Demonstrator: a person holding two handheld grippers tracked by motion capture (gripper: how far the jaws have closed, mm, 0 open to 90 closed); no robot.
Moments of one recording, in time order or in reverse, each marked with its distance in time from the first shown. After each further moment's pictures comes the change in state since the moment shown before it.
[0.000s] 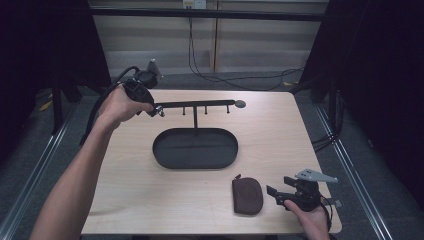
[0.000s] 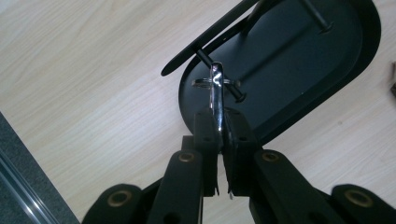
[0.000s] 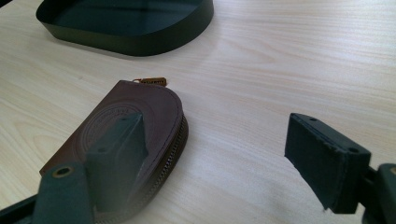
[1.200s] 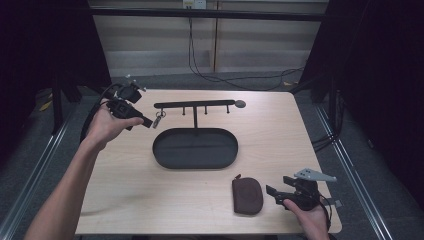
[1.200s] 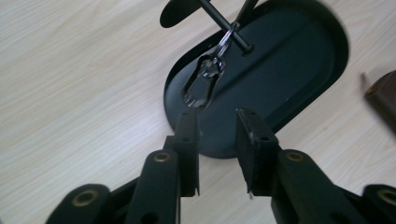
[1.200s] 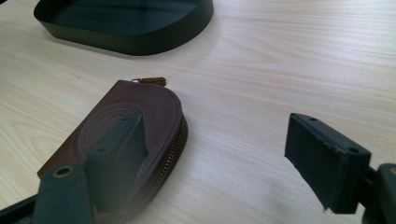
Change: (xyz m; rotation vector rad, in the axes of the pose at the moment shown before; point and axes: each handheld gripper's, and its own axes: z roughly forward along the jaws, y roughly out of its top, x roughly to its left) left arm 0.019 -0.062 0.017 -0.227 -0.161 -0.054; right arm 0.000 0.001 0.002 0.004 -0.001 -0.002
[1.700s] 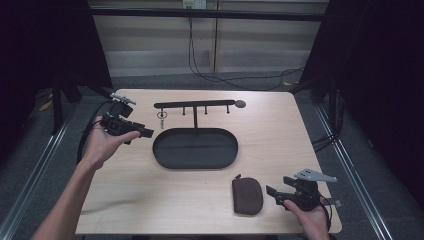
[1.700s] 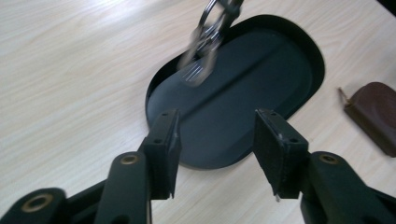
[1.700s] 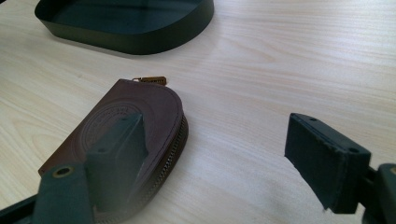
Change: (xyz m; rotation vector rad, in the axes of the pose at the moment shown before) left arm 0.003 -0.049 0.013 -0.147 -0.033 0.002; right arm 0.000 0.000 -0.001 -0.001 -0.001 -0.004
